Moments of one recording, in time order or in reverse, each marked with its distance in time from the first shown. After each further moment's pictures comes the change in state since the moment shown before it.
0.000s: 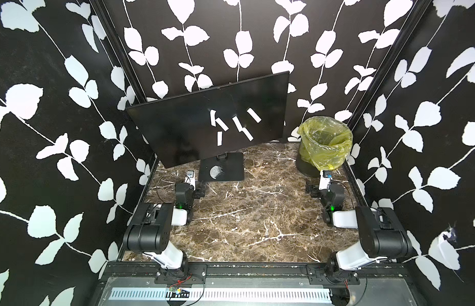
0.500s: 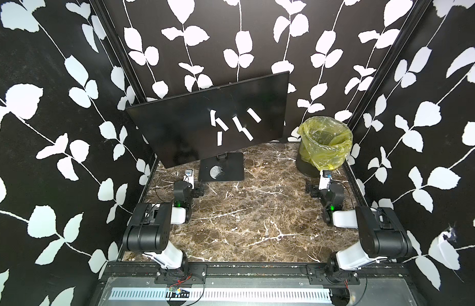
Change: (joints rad) left arm 0.026 -0.017 0.030 -0.073 0.031 -0.005; right arm 0.000 -0.003 0.004 -0.014 -0.002 0.000
